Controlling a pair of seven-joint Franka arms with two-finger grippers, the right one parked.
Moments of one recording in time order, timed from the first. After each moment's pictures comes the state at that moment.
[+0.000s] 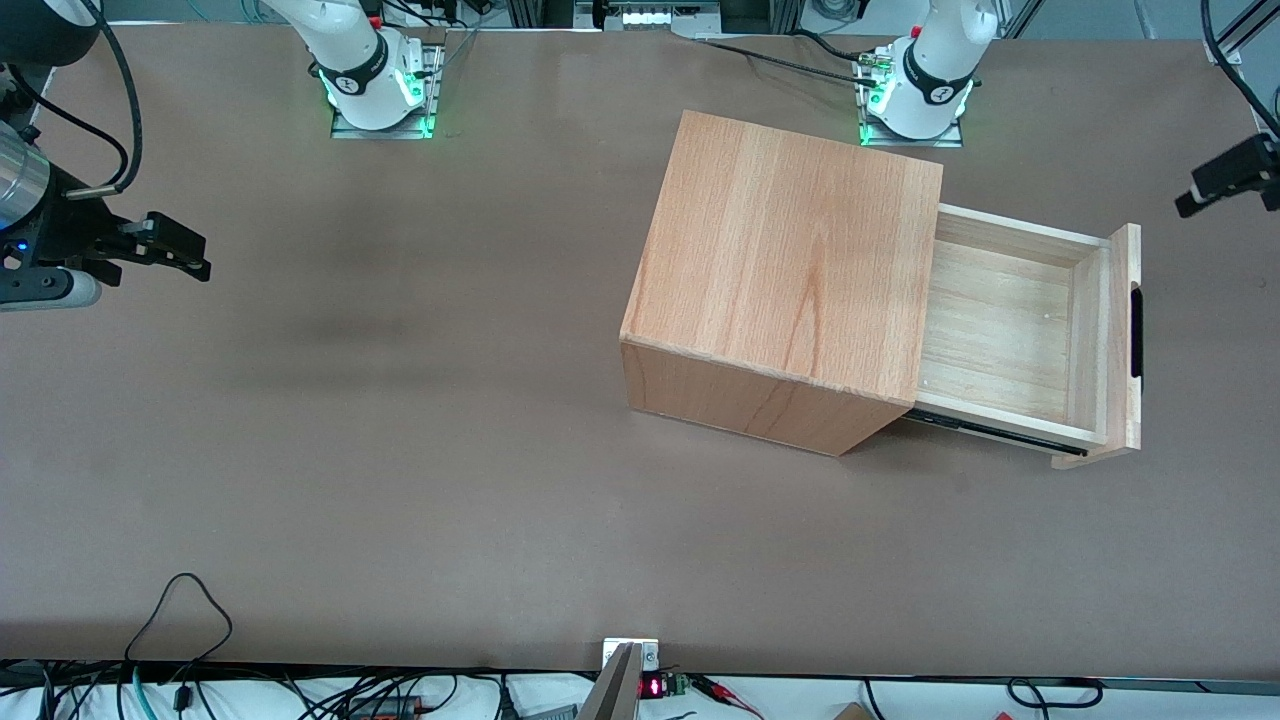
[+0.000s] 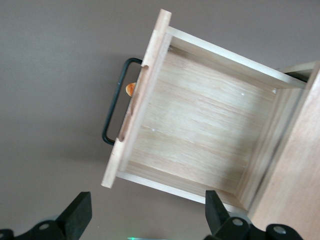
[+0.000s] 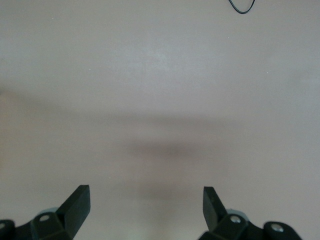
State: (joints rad) arm -0.03 -0.08 0.15 -1.58 -0.05 1.47 -0.03
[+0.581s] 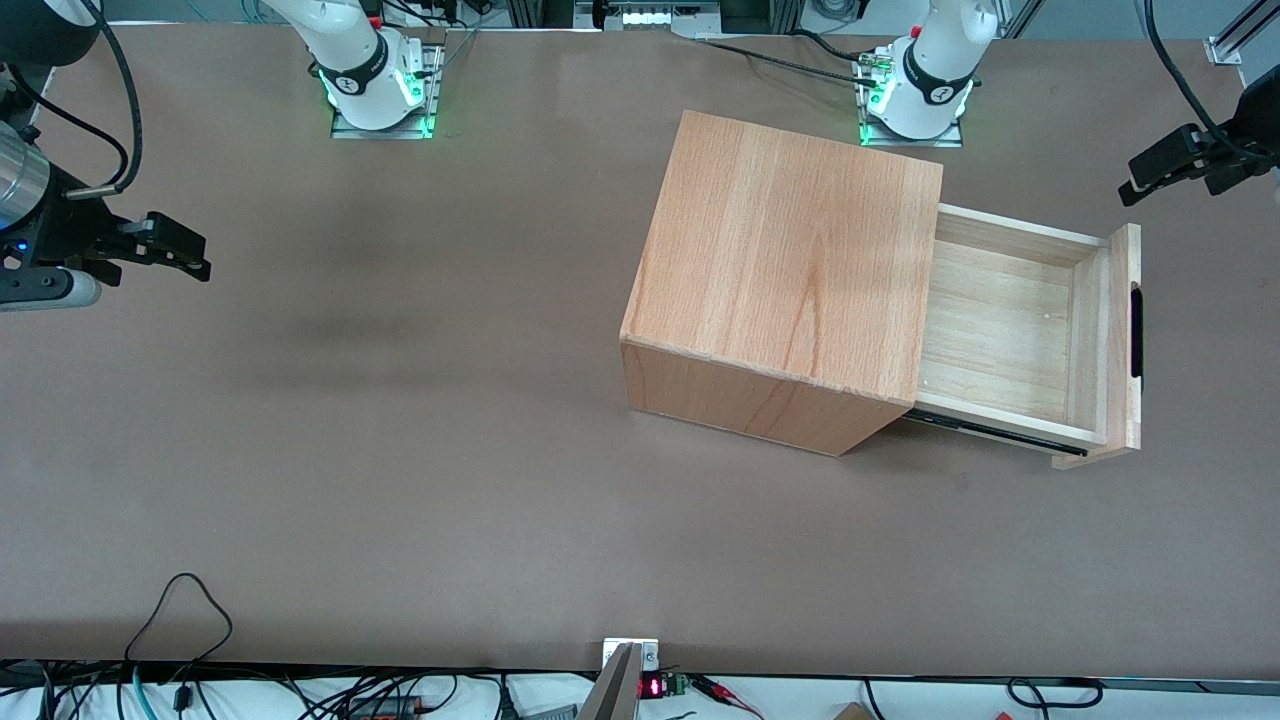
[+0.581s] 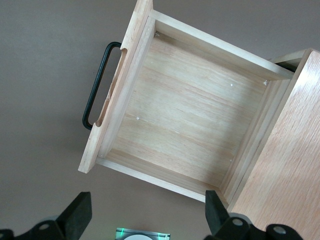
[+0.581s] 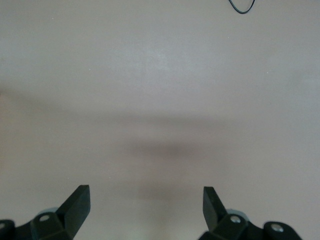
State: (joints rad) arm -0.03 -0.10 0.07 -1.62 -0.03 1.47 -0.13
